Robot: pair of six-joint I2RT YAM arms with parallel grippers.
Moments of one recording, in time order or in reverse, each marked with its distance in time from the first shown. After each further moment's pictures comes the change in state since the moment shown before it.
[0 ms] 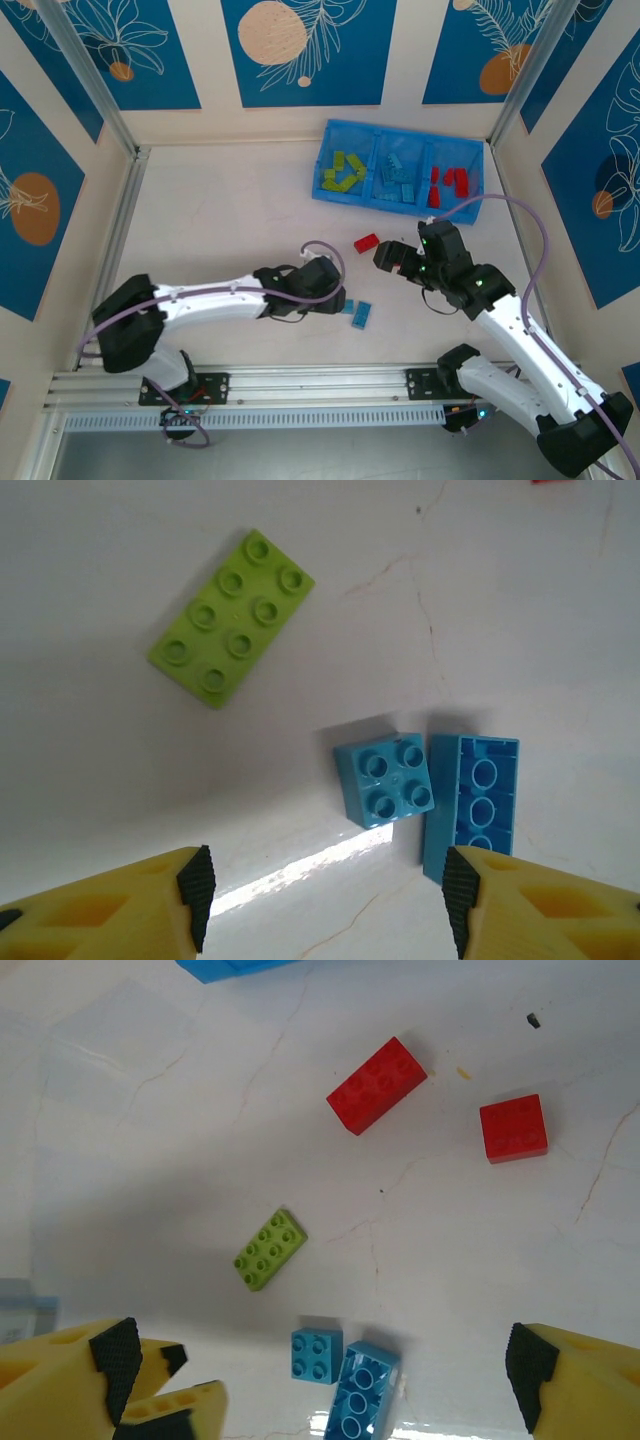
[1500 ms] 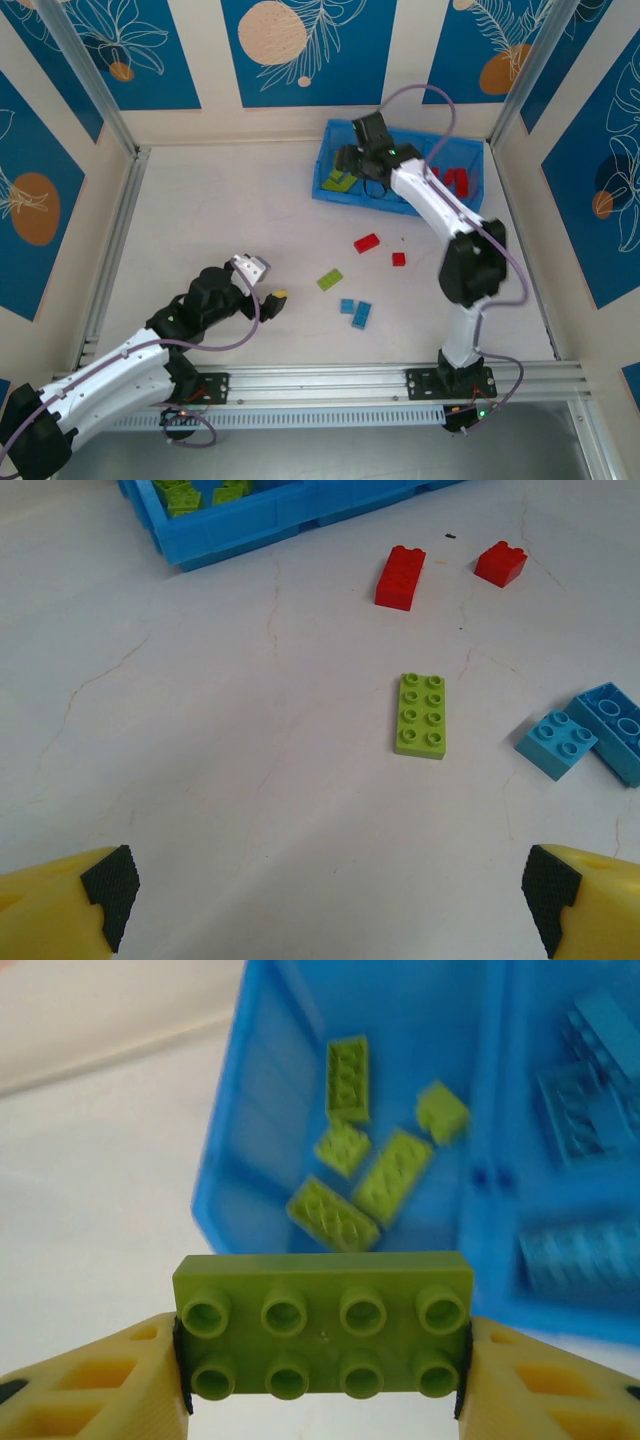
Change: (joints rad) left arm 0.362 -0.863 -0.613 0.282 0.137 0.895; right arm -0.061 1.148 1.065 0.082 0.131 -0.193
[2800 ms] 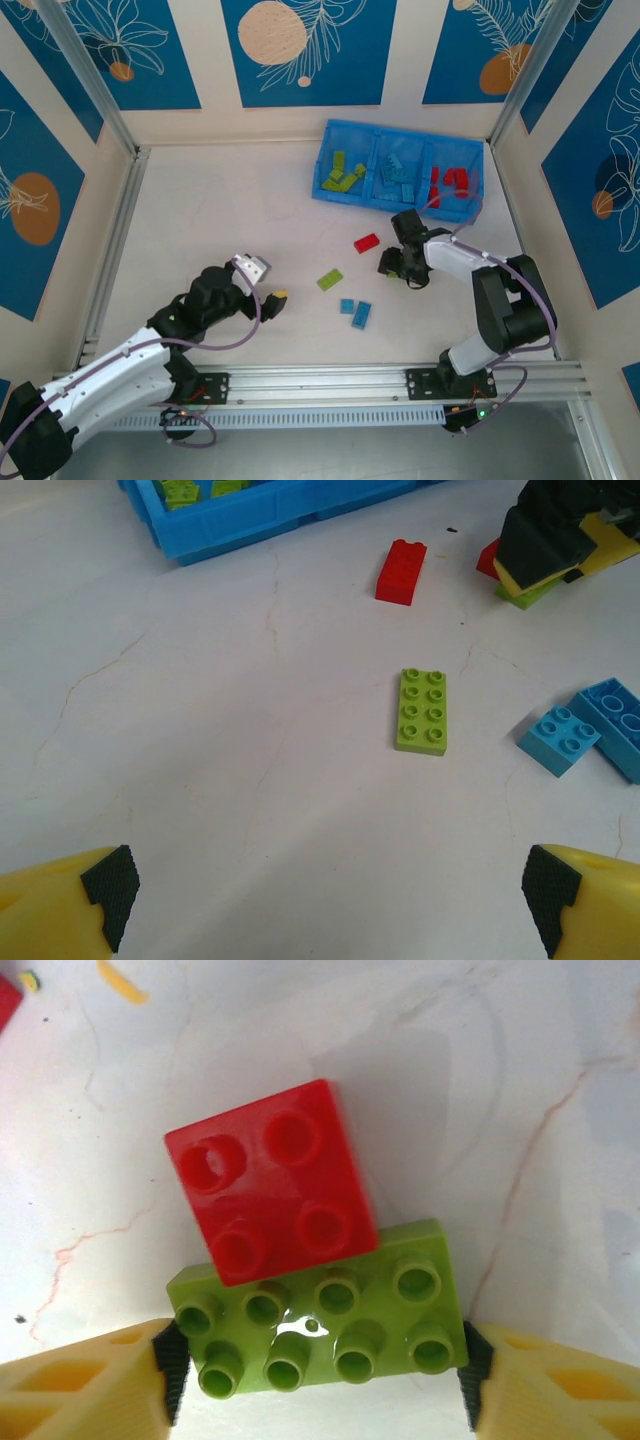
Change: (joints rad) left arm 0.001 0.012 0.000 0.003 0.002 0.000; right arm -0.107 -0.431 -1.067 0.110 -0.085 0.047
